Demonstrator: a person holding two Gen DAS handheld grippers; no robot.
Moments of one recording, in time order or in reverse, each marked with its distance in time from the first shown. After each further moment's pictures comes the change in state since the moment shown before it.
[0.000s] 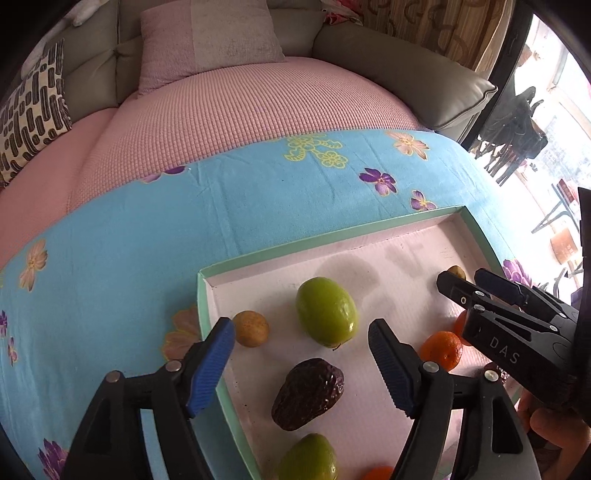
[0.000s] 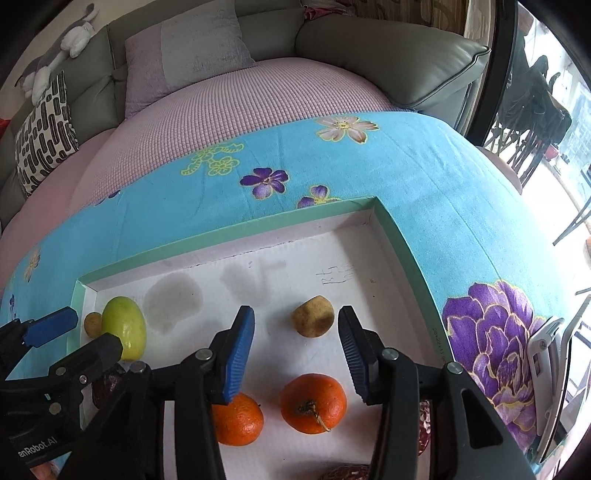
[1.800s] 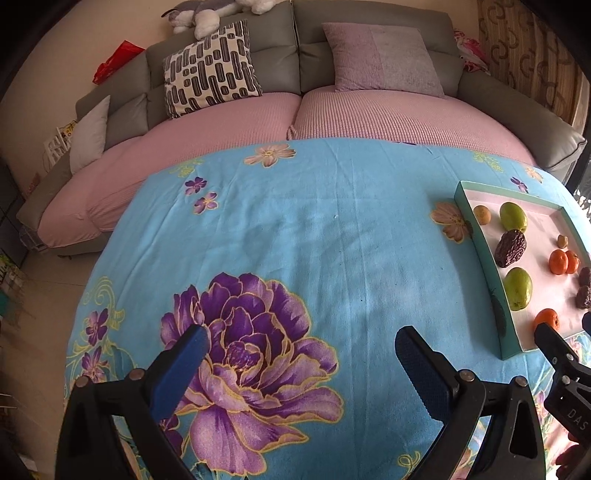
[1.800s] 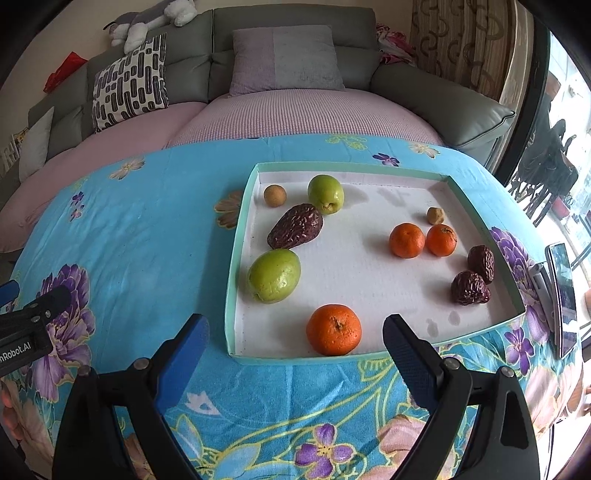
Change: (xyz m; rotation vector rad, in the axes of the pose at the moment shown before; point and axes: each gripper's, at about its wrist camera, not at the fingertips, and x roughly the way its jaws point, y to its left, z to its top) left arm -0.124 0.130 -0.186 -0.273 -0.129 0.409; right arm -0.103 0.138 -0.159 -0.215 -0.124 0.027
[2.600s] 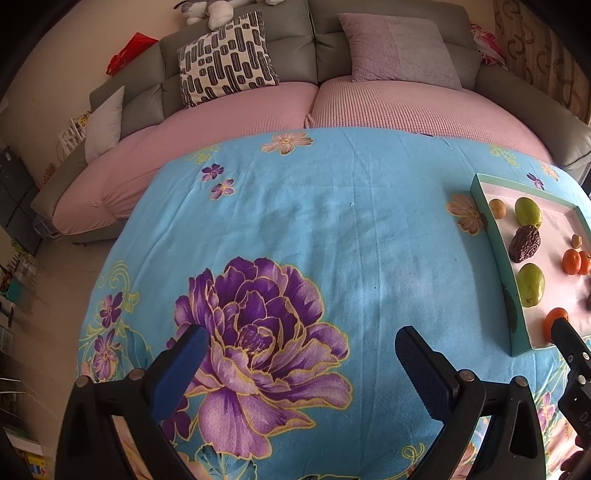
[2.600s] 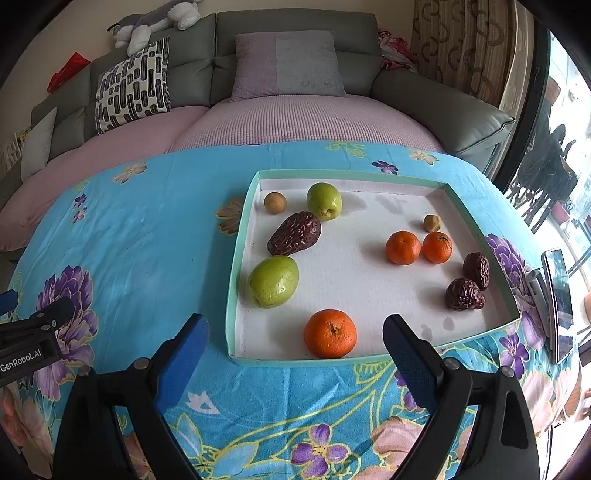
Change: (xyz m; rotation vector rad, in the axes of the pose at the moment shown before) left arm -0.001 0.000 -0.002 -0.016 0.047 0.078; right arm -0.007 -0.001 0.002 -0.005 -0.019 0.000
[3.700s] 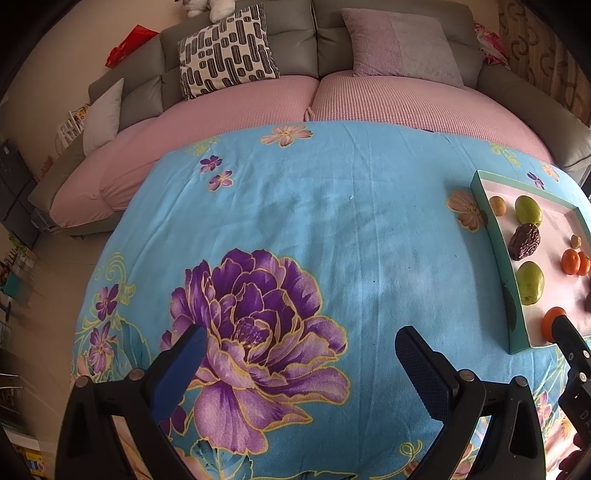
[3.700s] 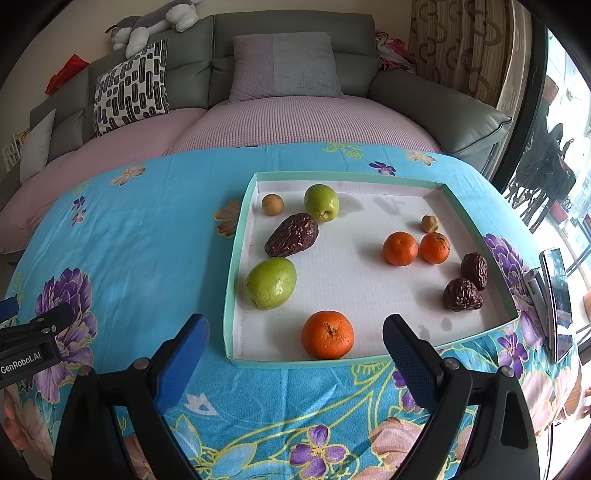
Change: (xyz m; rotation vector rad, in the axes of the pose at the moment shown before) left arm 0.004 0.000 -0.004 -0.011 0.026 -0.017; right arm 0.000 -0.002 0.001 0.005 -0.003 -0.003
